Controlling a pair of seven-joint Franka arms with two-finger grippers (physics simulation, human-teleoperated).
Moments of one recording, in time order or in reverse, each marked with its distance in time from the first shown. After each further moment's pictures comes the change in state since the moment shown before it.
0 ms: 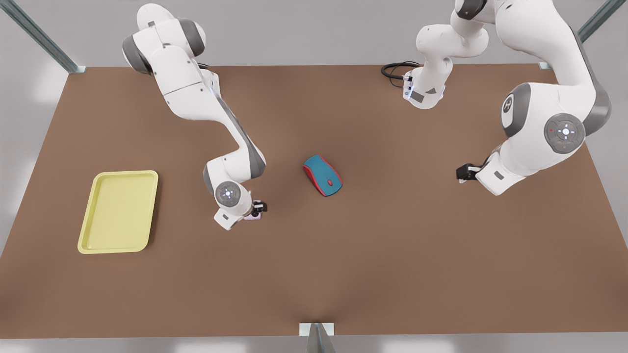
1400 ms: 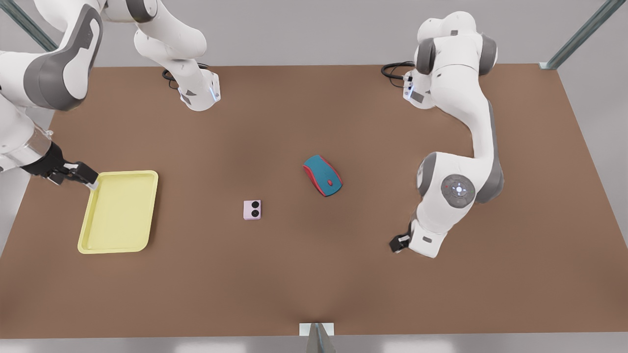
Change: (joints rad) left arm -0.412 0.437 0.435 0.363 -0.283 0.321 -0.497; right arm -0.462 -0.411 -0.045 0.441 -0.049 -0.609 -0.248
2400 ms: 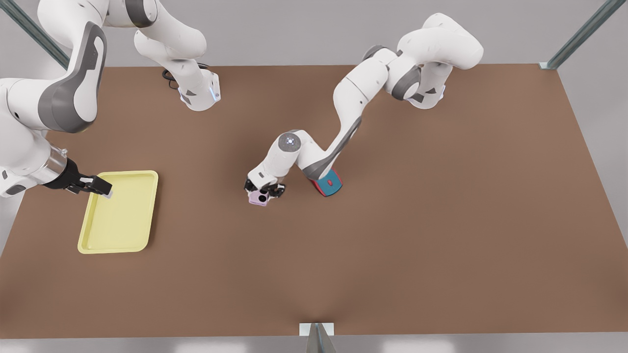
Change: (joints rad) left arm -0.467 0.482 -0.325 0.165 0.043 0.687 -0.193; right arm -0.012 0.038 -0.001 -0.072 0.039 0.036 -0.001
